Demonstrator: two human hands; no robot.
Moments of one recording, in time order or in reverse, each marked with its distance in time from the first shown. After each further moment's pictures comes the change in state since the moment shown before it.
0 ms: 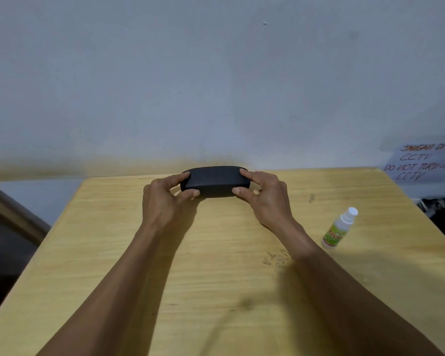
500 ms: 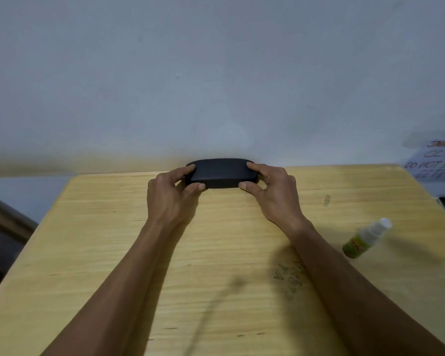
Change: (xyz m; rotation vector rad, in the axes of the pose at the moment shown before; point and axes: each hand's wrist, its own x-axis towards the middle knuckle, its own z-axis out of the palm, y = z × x) left_hand 0.026 -0.013 0.029 -0.028 0.001 -0.068; right_hand 0.033 0.029 0.017 -0.072 0.012 -0.021
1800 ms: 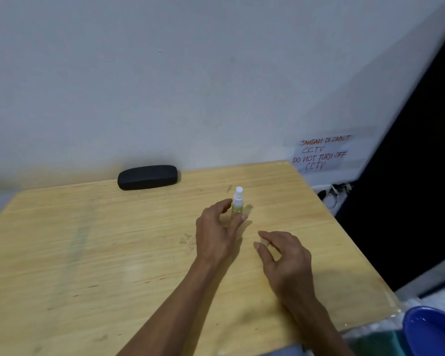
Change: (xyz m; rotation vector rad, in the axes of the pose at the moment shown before) left_hand -0.198 0.122 0.139 -0.163 -0.176 0.148; right_hand -0.219 0.068 -0.162 -0.185 0.427 -0.099
